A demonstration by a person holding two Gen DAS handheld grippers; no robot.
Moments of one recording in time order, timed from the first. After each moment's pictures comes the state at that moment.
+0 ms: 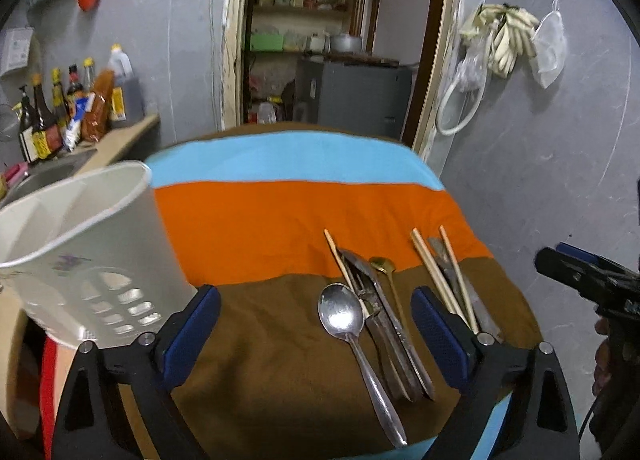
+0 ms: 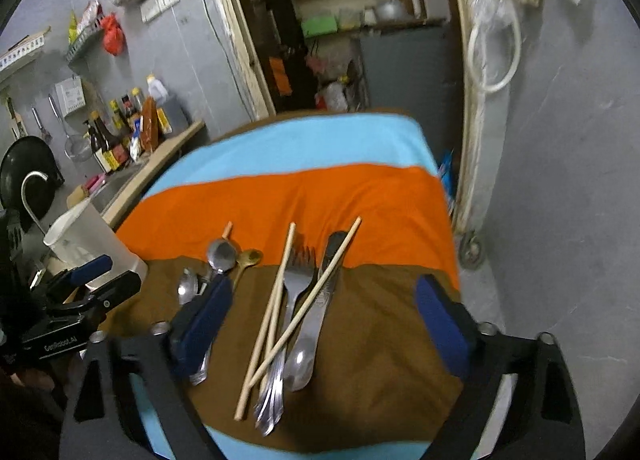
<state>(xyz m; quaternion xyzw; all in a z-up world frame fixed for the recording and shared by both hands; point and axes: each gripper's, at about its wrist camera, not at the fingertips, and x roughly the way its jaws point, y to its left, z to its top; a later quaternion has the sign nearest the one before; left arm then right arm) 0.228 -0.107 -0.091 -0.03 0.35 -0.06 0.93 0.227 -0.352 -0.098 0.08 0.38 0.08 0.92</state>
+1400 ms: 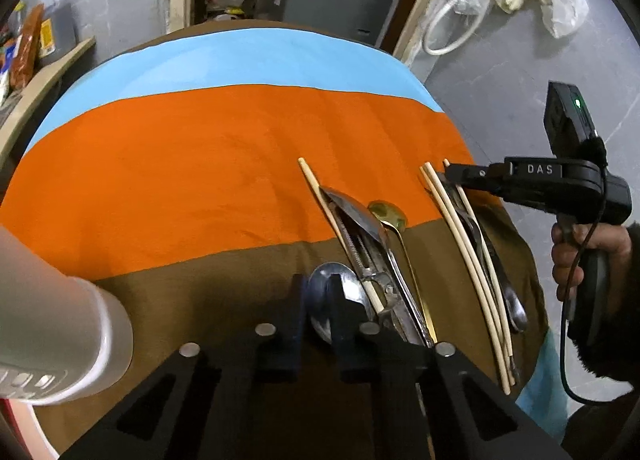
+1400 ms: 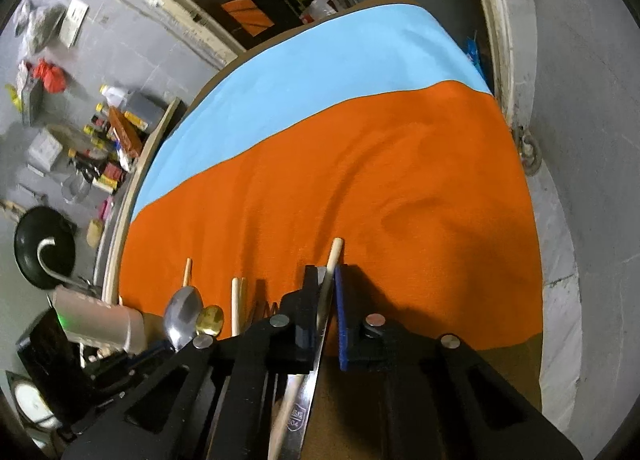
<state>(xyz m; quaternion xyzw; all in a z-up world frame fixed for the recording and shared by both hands) 0.299 -0.115 -0.147 -0.06 0.50 -0.14 0.85 0.355 -0.363 -0.202 0.23 0.52 0.13 0.81</state>
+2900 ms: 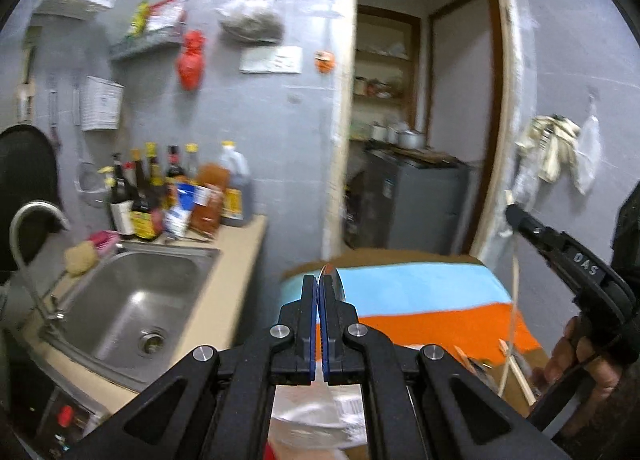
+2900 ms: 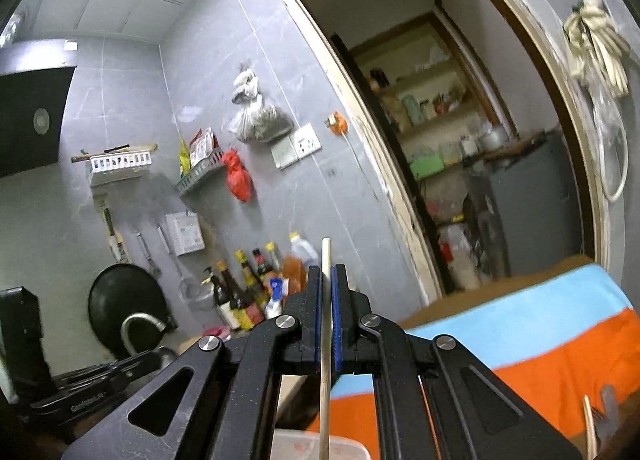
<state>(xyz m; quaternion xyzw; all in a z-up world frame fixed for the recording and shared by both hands) 0.193 0.116 0.067 -0.04 0.21 0.04 0.98 0.243 -0.123 0.049 0.19 0.07 0.21 0.96</state>
